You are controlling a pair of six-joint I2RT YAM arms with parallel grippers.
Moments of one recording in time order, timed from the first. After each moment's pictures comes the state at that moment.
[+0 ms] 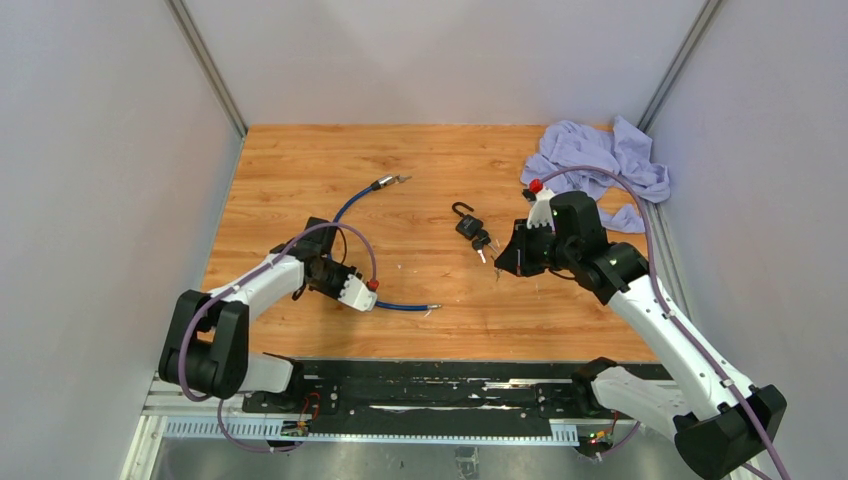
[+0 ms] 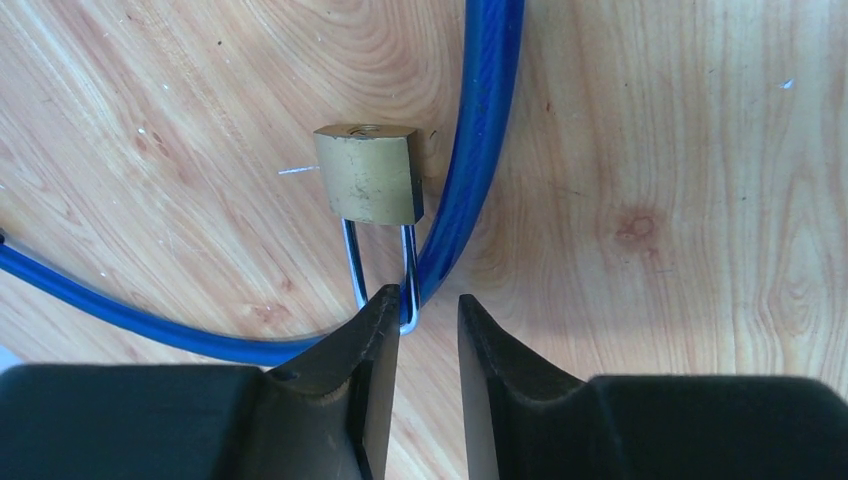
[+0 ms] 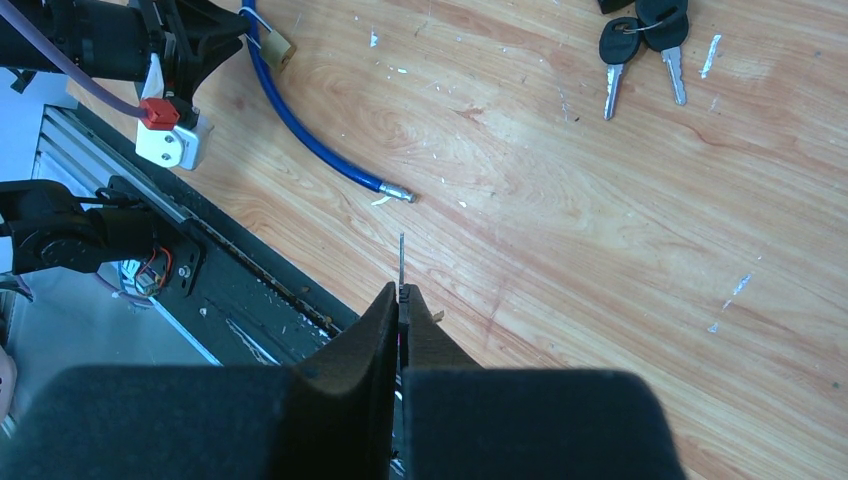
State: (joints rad) left arm -0.24 1.35 0.66 -0.55 0.22 1.74; right arm 0.48 0.99 0.97 -0.66 -0.33 0.33
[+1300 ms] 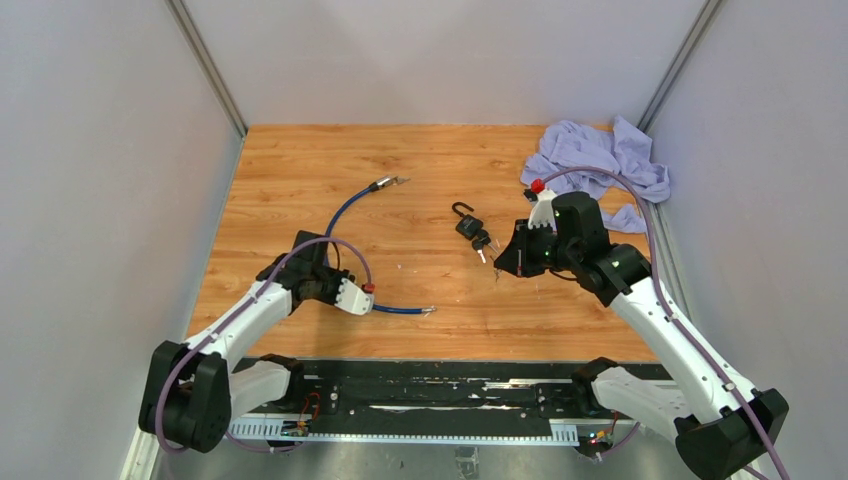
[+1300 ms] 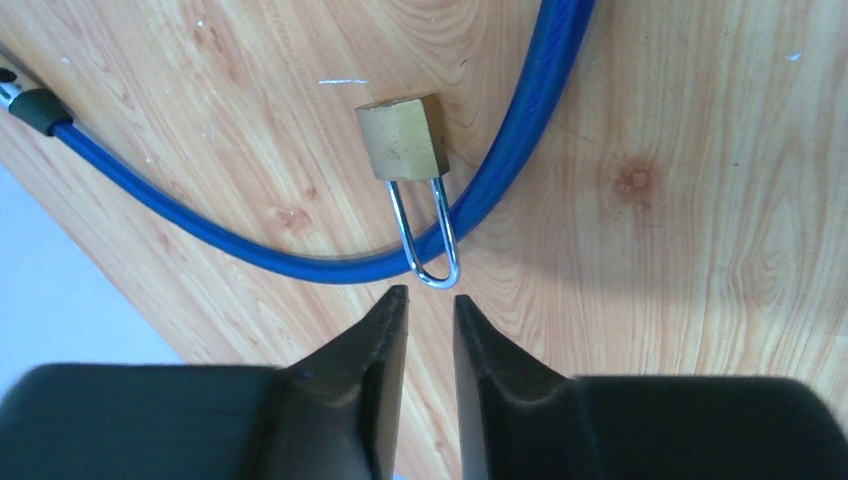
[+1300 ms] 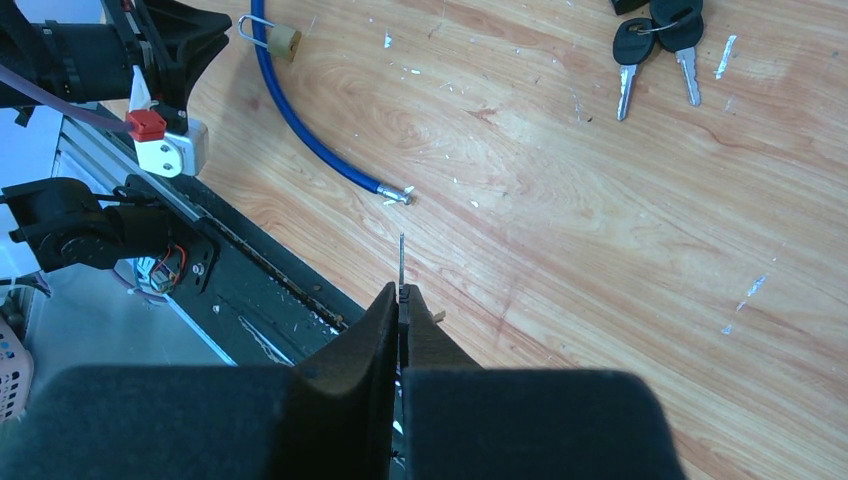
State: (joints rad) left arm -0.27 1.10 0.54 -0.49 0.13 1.62; right arm 0.48 0.98 0.97 -0.66 -0.35 0.35
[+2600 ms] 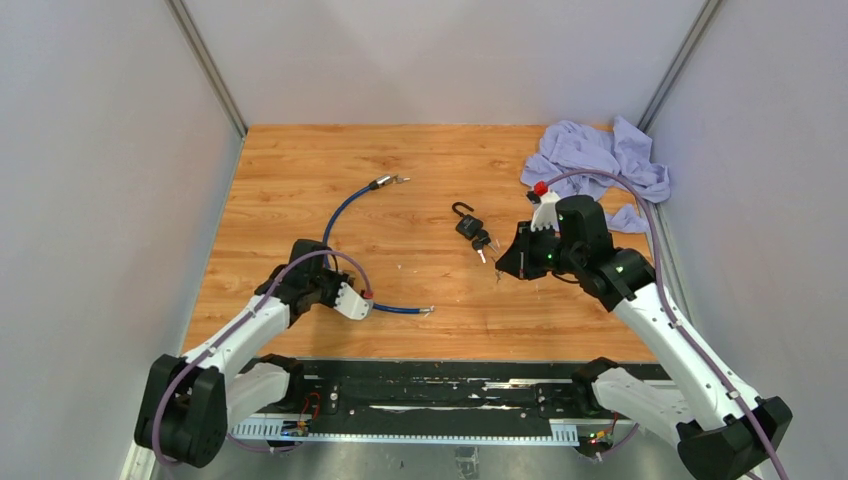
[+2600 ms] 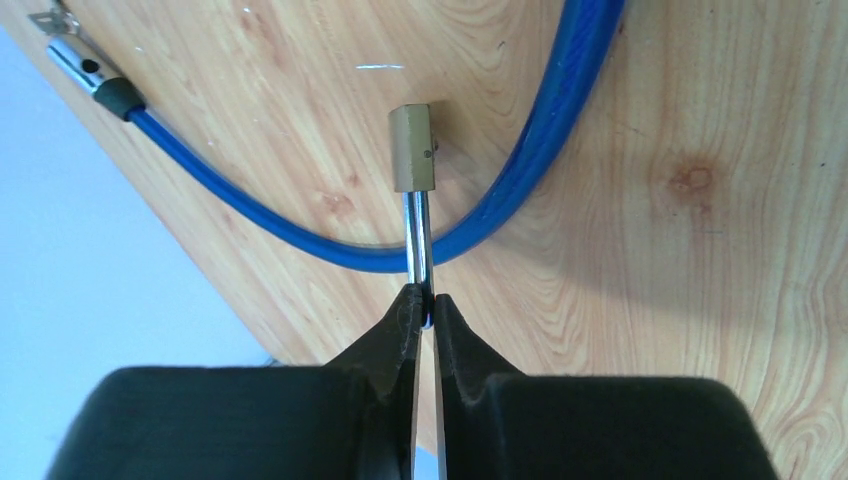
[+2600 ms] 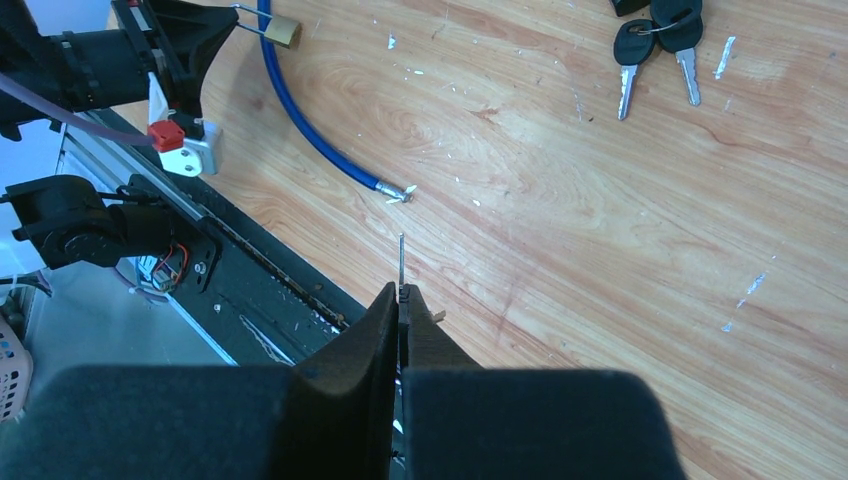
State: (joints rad) left arm -0.28 1.05 0.43 -0.32 0.09 1.68; right arm 0.48 0.94 0.95 -0.66 -0.35 0.35
